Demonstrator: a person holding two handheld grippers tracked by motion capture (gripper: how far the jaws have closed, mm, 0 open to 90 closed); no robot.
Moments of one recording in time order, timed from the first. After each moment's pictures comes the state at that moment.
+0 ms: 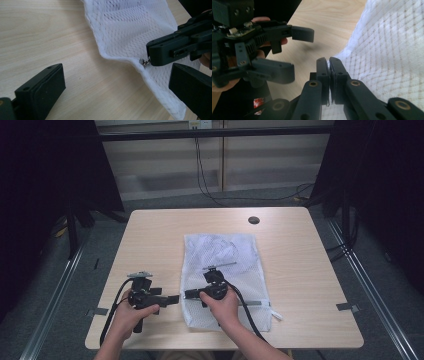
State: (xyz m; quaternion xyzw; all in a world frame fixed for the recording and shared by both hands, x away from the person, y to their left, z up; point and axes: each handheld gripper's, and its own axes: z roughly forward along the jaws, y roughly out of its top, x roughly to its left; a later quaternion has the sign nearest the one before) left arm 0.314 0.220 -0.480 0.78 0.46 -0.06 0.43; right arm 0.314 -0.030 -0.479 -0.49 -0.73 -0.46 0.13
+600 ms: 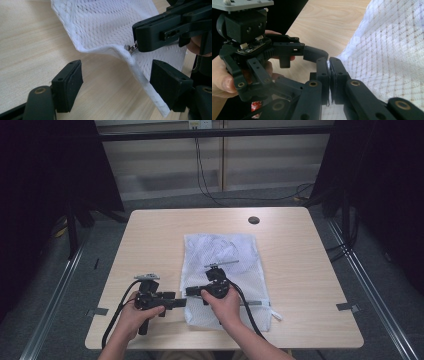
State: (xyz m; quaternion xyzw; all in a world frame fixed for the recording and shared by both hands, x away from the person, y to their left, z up) left arm 0.311 0.205 -0.485 0.79 0.42 -0.10 0.44; right arm 0.314 -0.034 -0.471 -0.49 -0.72 -0.47 0.12
